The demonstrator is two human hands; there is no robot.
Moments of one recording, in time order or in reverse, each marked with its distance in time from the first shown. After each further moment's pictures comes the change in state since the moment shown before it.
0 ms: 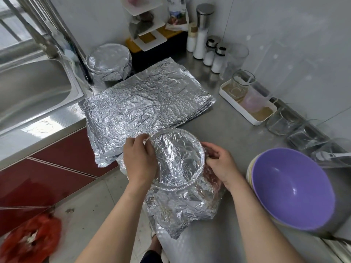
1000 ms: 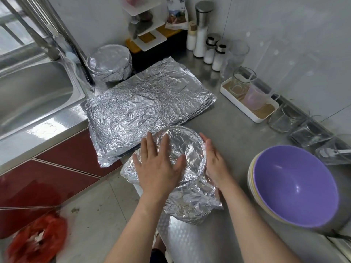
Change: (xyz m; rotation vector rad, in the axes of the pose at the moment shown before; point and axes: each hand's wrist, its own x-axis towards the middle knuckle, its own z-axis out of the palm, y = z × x) left_hand -0.042 0.019 0.004 0.387 -0.301 0.152; right_hand -0.003 0.003 0.020 0.086 -0.029 -0.067
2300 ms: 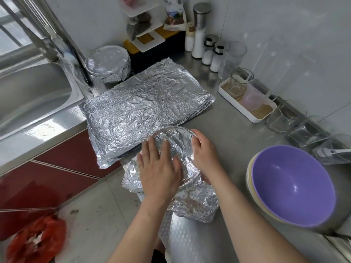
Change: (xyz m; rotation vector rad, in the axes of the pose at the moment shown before) left_hand -0.007 0.002 0.009 0.023 0.060 0.044; right_hand 0.016 -0.026 0.019 -0.382 0.101 -0.069
